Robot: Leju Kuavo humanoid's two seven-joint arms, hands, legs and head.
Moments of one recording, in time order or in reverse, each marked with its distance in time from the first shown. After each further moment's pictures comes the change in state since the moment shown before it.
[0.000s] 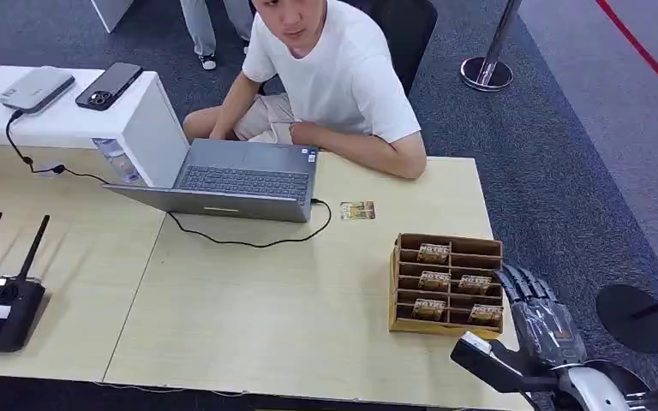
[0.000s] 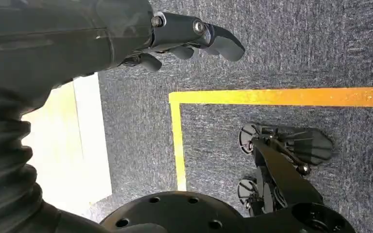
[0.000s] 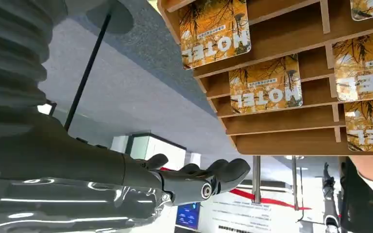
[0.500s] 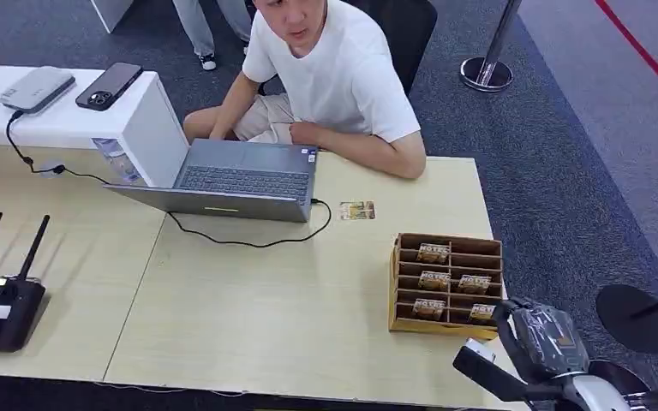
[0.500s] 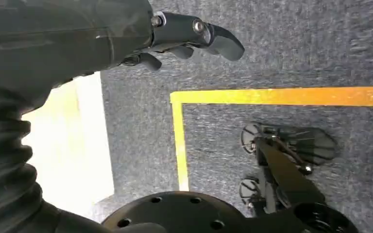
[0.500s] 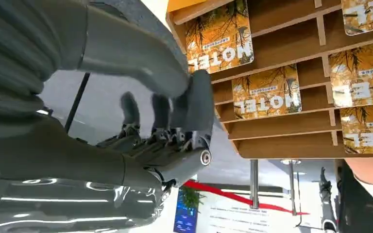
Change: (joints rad) left arm 0.000 0.000 0.000 0.000 -0.003 0.000 0.013; right arm 0.032 -0.024 0.001 -0.032 -0.044 -0.002 0.009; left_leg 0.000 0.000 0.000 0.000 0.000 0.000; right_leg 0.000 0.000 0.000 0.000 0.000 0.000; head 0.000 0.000
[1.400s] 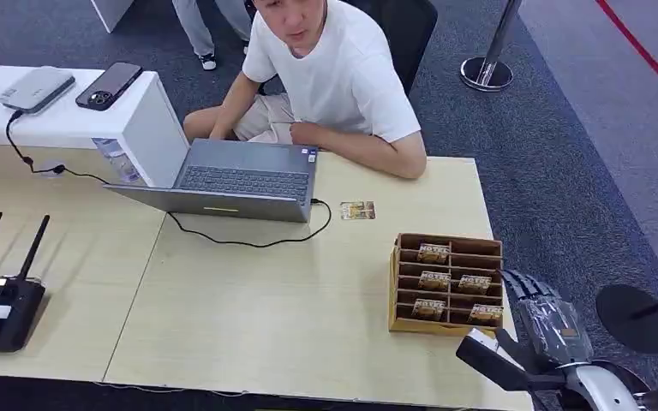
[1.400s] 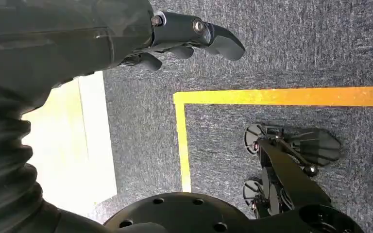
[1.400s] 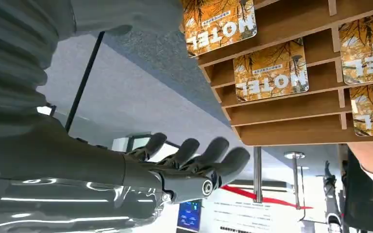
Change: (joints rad) left arm -0.001 0.000 -0.003 0.000 -0.005 0.001 0.008; right arm -0.031 -0.016 0.006 0.008 -0.007 0.000 0.020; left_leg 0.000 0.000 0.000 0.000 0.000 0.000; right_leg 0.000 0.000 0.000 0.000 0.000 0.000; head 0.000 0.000
